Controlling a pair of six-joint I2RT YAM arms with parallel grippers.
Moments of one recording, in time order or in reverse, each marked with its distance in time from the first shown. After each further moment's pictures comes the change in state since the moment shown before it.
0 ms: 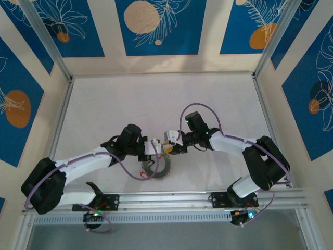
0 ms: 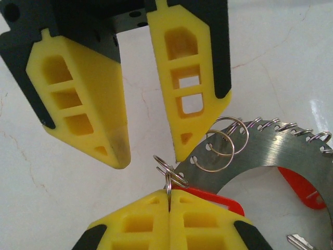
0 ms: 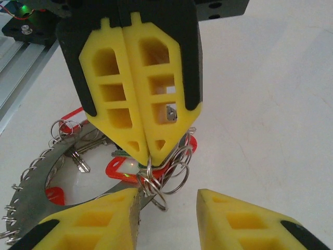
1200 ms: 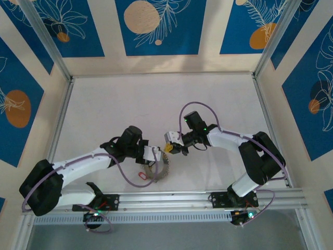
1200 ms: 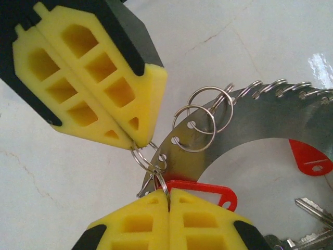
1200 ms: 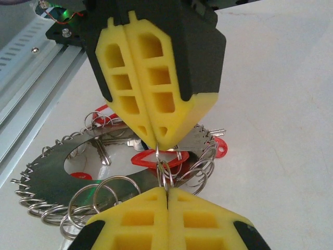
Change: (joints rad) left arm -0.029 -0.027 0.006 -0.107 -0.039 0.216; right arm -0.025 0.058 0.049 -0.132 -0.111 -0.080
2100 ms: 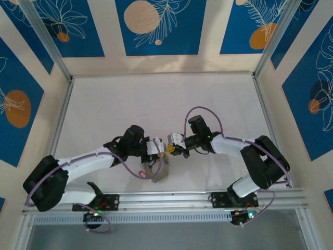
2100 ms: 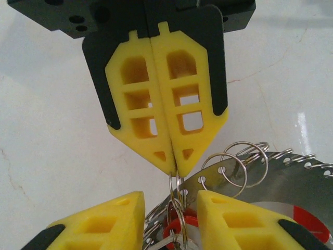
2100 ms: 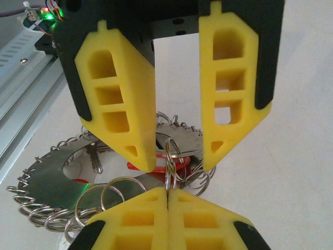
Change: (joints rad) left arm -0.010 0.058 0.000 0.137 0.020 -0.345; right arm -0.001 -0.055 -0.145 0.246 0.000 0.121
